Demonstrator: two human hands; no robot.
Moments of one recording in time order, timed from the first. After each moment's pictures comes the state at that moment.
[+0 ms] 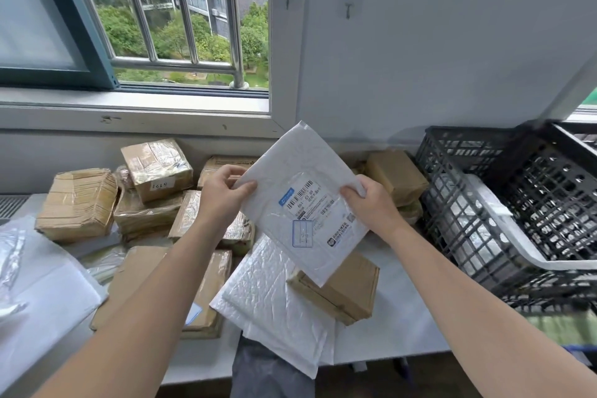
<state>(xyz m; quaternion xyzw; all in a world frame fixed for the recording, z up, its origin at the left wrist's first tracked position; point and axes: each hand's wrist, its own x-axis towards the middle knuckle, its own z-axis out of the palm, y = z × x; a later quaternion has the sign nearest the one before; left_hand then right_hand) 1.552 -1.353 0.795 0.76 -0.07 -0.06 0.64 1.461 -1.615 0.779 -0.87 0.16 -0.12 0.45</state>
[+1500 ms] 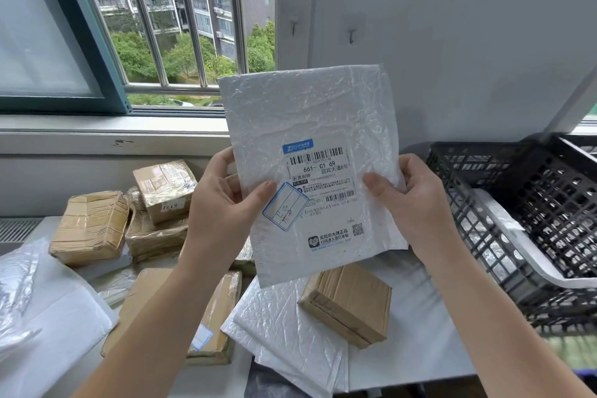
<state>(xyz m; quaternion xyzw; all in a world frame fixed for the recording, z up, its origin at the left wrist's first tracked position) 1.476 -1.336 0.894 0.63 -0.20 0.00 0.75 1.406 -1.565 0.887 -0.74 0.09 -0.28 0.60</state>
